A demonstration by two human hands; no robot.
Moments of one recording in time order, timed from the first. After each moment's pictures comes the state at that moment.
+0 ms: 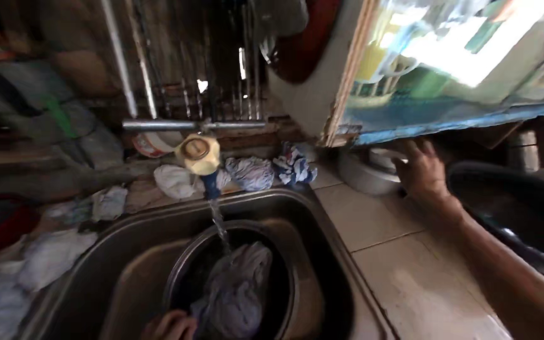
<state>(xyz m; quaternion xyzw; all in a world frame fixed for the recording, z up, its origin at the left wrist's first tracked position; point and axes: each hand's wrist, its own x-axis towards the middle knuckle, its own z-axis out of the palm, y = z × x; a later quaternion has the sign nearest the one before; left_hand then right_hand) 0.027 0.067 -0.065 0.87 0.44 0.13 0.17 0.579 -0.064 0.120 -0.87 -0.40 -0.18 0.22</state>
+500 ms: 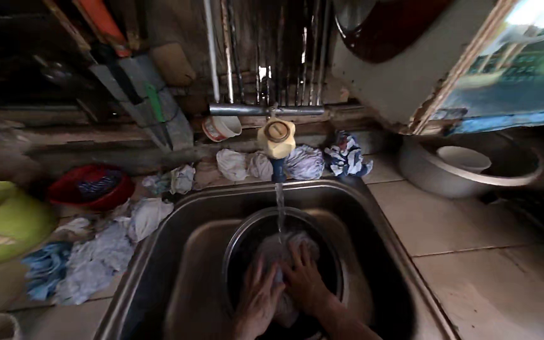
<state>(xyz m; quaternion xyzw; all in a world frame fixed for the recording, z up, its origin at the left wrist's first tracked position) 0.094 0.071 -0.079 0.85 0.44 -0.03 0.29 0.260 0.023 -0.105 -0.72 -0.64 0.26 0.07</state>
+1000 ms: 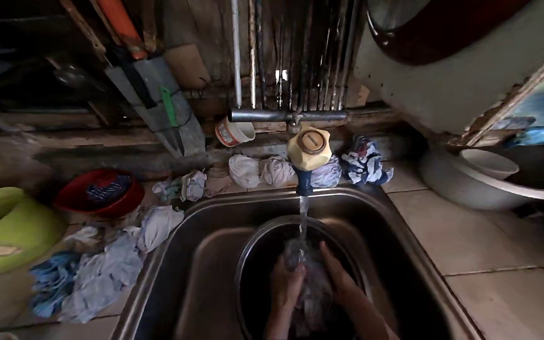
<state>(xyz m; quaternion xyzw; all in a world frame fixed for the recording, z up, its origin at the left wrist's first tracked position) 0.166 0.104 -0.080 0.59 0.60 0.15 0.52 0.297 0.045 -0.109 -0.63 -0.12 0.53 0.55</state>
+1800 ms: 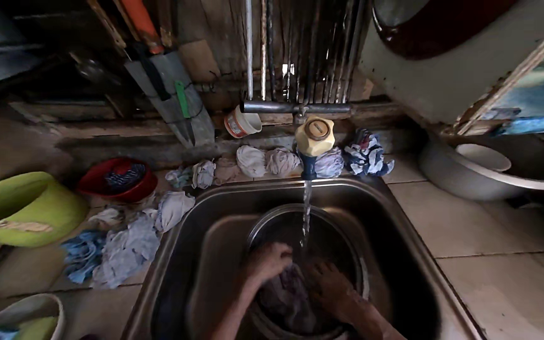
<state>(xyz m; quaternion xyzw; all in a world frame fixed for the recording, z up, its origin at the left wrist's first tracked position) 0.114 0.151 -0.016 0.82 0.38 -0.14 0.40 0.271 0.001 -0.075 -0.73 -0.57 0.38 0.01</state>
